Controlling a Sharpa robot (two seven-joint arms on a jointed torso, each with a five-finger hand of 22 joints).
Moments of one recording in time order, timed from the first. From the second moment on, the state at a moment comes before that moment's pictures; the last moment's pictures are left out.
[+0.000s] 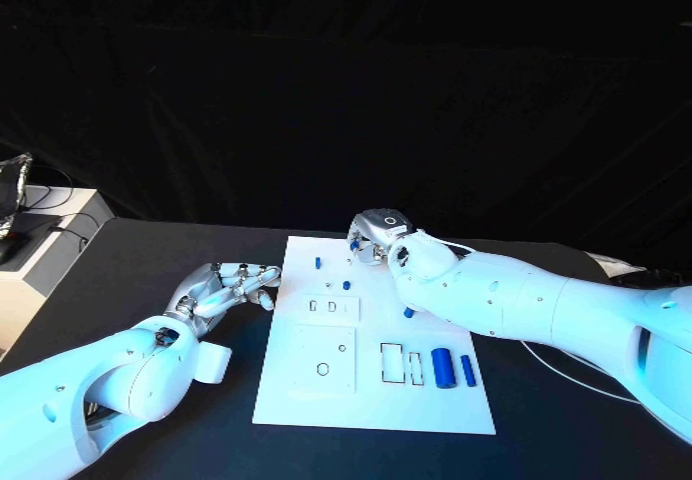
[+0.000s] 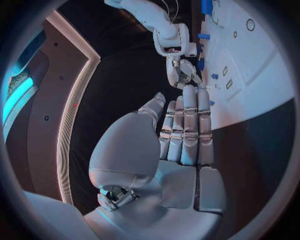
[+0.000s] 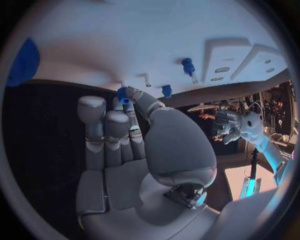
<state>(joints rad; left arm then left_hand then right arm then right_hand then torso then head) 1.03 -0.89 0.11 1.60 -0.25 -0.33 0.33 1.36 -0.04 0.18 0.06 0.05 1.11 0.14 0.07 0.07 1.25 0.08 0.06 0.06 1.27 0.01 0.46 0.52 0.09 0.96 0.01 0.80 0.40 1.27 -0.43 -0.11 0.98 -1.66 -0.54 -0.20 1.28 -0.04 0.40 -0.20 0.30 1.21 0.11 0.06 0.08 1.21 0.09 0.05 0.06 1.41 -0.03 1.11 0.70 0.16 1.46 -0.04 0.70 1.17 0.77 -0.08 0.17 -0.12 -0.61</state>
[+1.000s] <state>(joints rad) 1.03 -0.89 0.11 1.59 -0.25 -0.33 0.32 1.36 -0.04 0.18 0.06 0.05 1.11 0.14 0.07 0.07 1.25 0.09 0.06 0.06 1.26 0.01 0.46 0.52 0.09 0.97 0.02 0.80 0.40 1.27 -0.42 -0.11 0.95 -1.65 -0.54 -0.17 1.34 -0.13 0.23 -0.12 0.31 1.03 0.13 0.07 0.07 1.01 0.12 0.06 0.06 1.41 0.01 1.06 0.63 0.17 1.46 0.00 0.50 1.09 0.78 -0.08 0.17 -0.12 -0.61</state>
